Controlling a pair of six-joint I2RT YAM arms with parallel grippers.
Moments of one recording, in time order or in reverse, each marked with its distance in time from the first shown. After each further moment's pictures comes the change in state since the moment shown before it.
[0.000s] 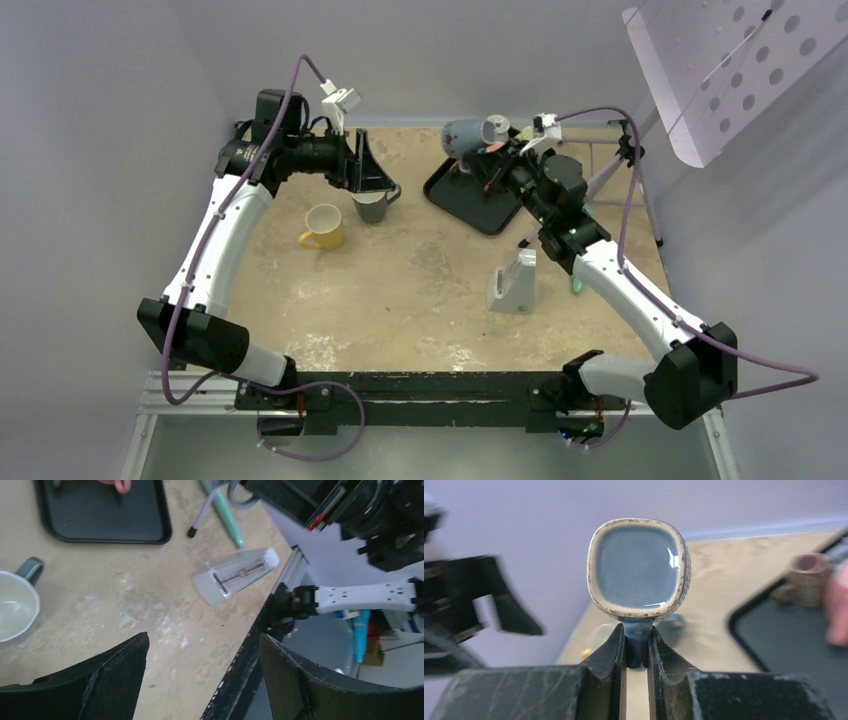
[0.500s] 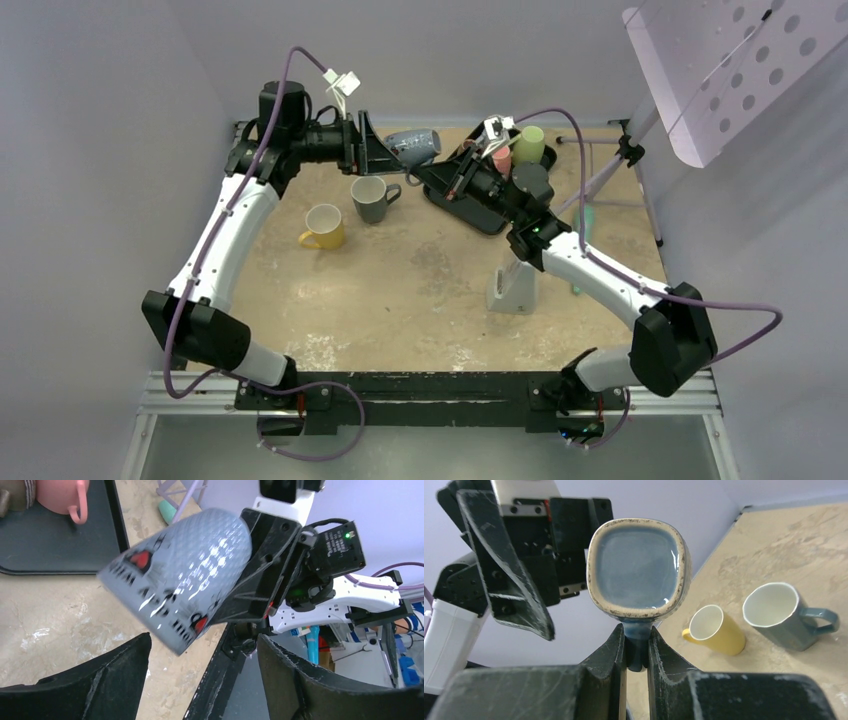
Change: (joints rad) left arm -0.015 0.014 -0.063 0.338 0.159 -0.359; right arm 0.156 0.155 -0.009 0.379 -0.261 0.302
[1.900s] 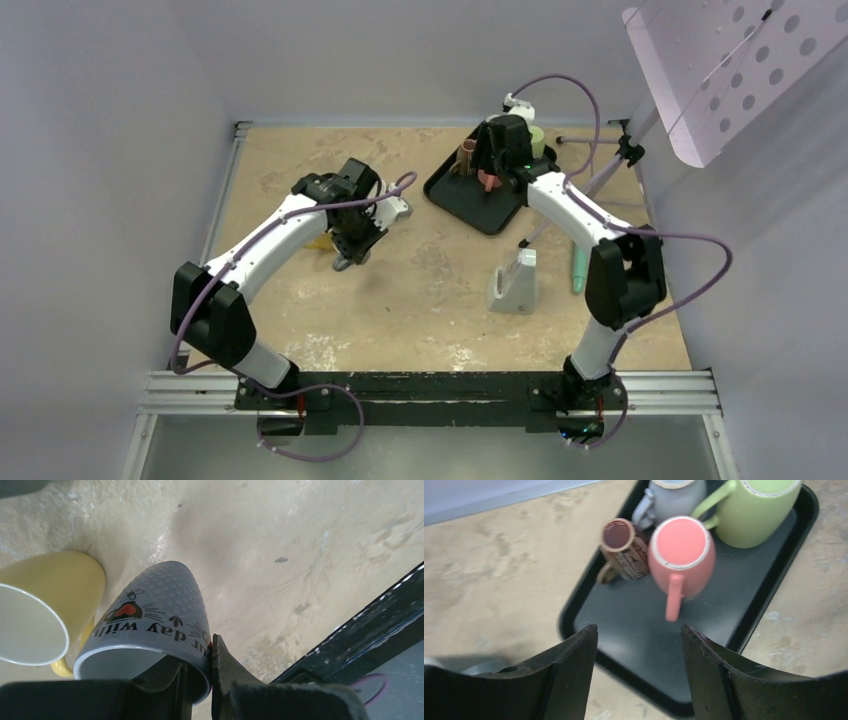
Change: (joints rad) left arm -0.262 0.048 -0.237 -0.550 -0.818 0.827; right arm -0.179 0.340 0.406 -0.764 0.641 -0.430
